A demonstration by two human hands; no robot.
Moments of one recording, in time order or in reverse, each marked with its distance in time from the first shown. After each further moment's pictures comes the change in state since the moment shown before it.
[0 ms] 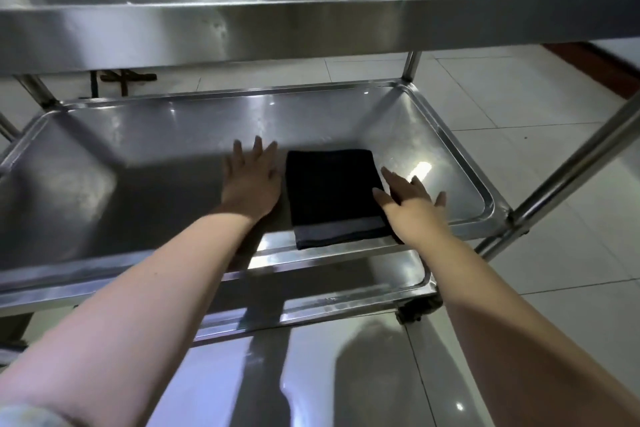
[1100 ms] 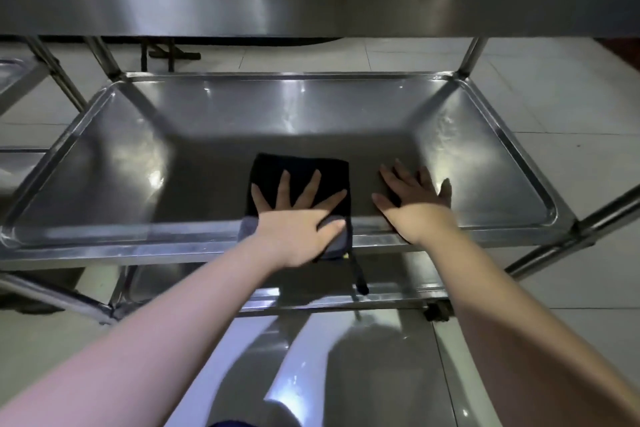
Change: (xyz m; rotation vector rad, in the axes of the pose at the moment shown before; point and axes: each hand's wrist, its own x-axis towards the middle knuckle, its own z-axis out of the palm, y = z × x) left_hand -0.094 -0.025 0.002 0.085 -0.271 0.098; right_hand 0.006 -0.055 0.046 -0.340 -0.098 -0.155
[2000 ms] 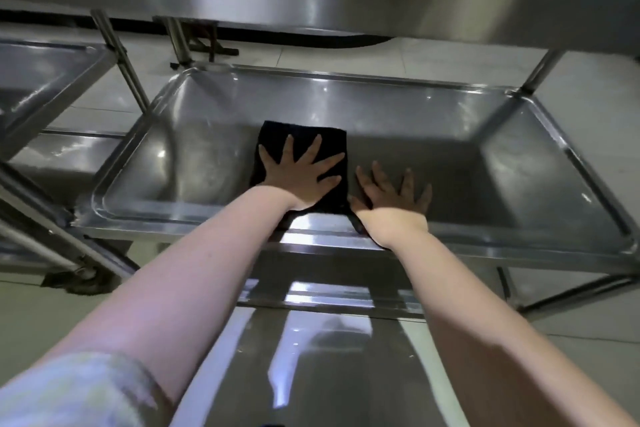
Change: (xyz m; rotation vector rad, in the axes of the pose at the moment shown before) left_hand 0.044 -0.132 -0.039 0.058 -0.016 -0.098; right_hand 0.007 -0.164 0.021 -0.019 -0.055 -0.051
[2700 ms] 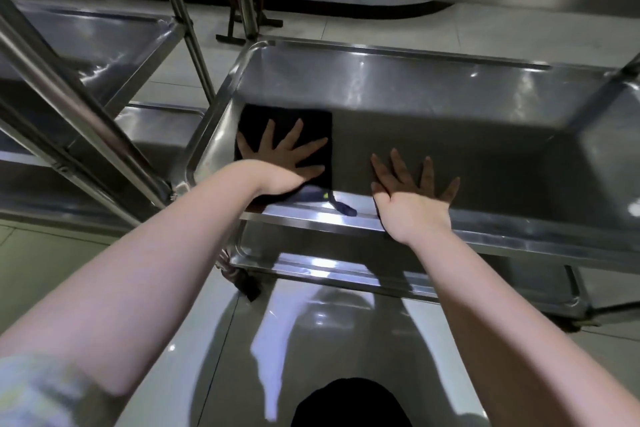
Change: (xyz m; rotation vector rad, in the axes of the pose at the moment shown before) left_hand -0.062 -0.150 -0.011 -0.062 -0.107 -0.121; right_hand -0.019 -0.098 0.015 -0.015 -0.028 -0.069
